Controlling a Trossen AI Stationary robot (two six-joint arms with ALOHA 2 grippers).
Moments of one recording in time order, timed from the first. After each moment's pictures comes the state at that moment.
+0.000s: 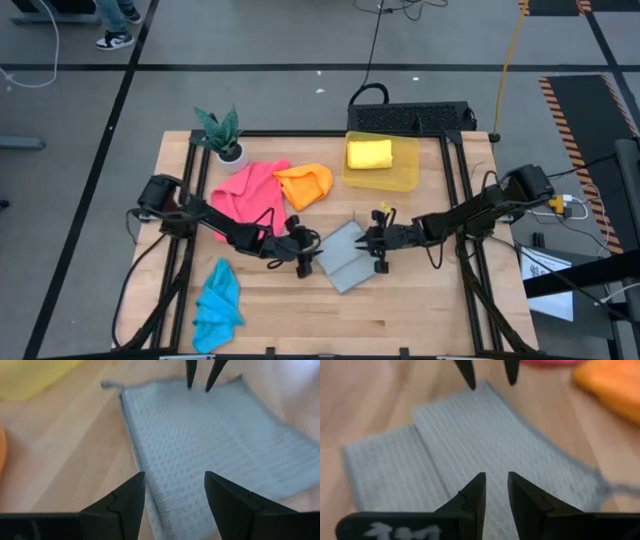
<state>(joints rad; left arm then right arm) -0.28 1.82 0.76 0.43 -0.39 -0.34 0.26 1.52 0.44 0.43 0.21 0.14</state>
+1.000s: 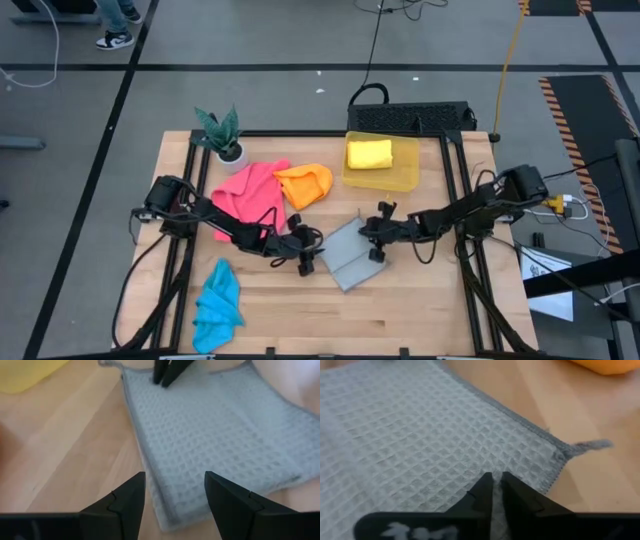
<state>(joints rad) -0.25 1.88 0.76 0.48 -0.38 -0.32 0.19 1.57 0.44 0.32 0.33 0.26</state>
